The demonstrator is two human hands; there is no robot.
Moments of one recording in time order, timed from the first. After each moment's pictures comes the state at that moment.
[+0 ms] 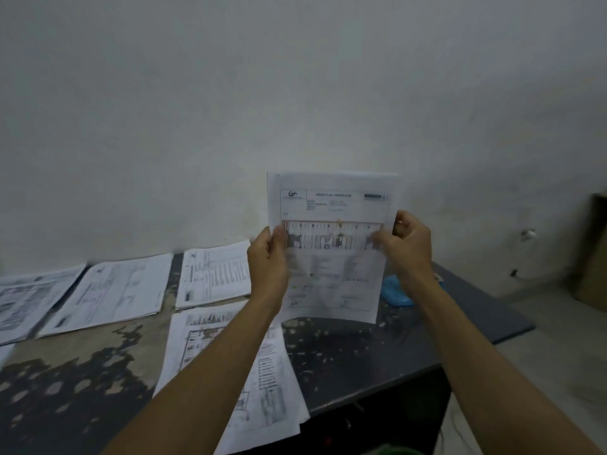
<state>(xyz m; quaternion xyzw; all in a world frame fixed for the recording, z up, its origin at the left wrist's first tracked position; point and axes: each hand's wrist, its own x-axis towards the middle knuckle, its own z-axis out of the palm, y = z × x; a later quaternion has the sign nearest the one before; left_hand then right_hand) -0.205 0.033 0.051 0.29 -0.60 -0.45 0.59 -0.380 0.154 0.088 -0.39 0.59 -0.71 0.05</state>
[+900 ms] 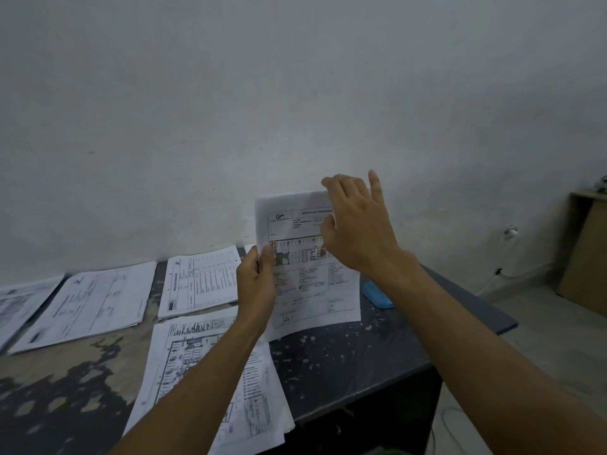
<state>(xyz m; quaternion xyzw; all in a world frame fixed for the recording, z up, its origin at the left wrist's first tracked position) -0.208 0.039 0.029 0.31 -0.62 -0.44 0.58 -0.340 0.150 0.142 -0.59 0.69 -0.25 -0.34</state>
